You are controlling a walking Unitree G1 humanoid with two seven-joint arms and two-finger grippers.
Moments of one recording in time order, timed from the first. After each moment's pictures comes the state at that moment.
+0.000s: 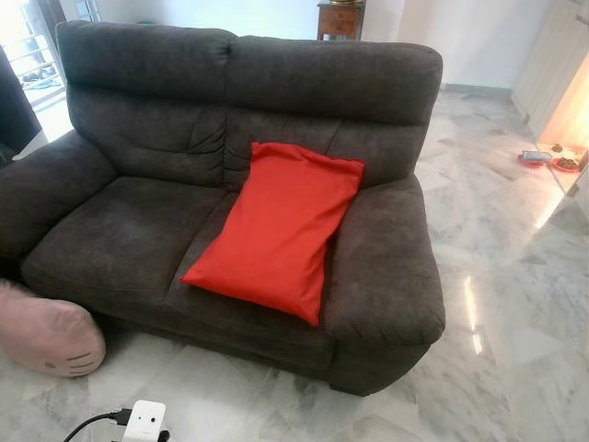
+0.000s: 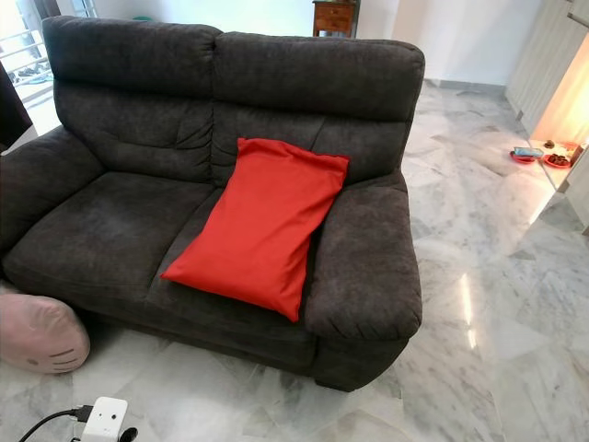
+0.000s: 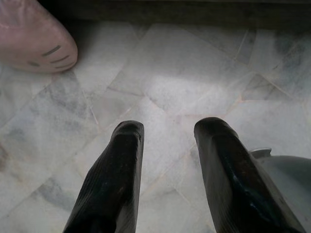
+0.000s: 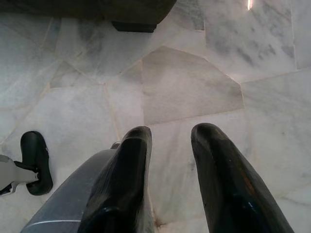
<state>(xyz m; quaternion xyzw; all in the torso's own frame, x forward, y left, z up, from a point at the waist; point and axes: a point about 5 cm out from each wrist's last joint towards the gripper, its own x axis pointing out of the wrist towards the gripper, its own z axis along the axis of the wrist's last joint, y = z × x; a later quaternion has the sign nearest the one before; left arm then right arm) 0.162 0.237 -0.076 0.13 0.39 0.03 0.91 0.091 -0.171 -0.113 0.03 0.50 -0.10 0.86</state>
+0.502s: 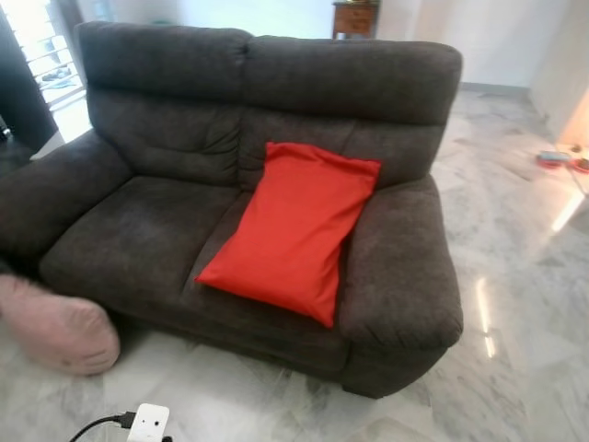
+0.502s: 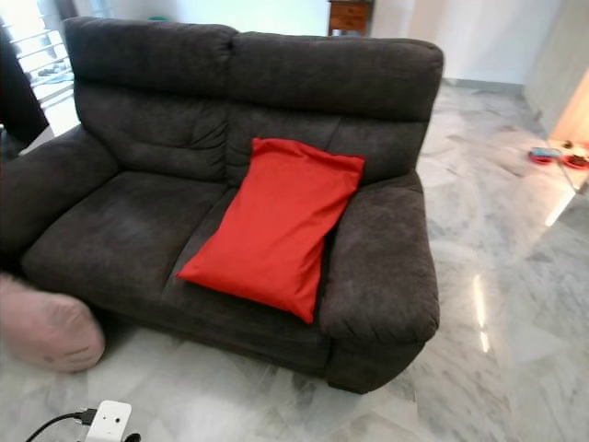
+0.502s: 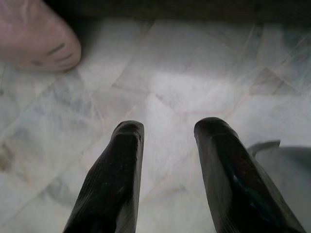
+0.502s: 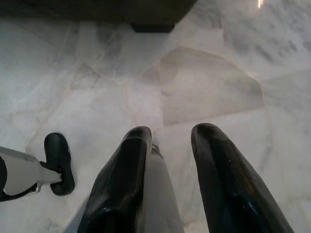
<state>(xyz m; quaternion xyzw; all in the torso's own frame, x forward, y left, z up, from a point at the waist) 0.166 0.232 -0.077 0.13 0.40 0.02 0.91 0.091 -0.171 -0.113 0.05 0.49 -0.11 0.86</state>
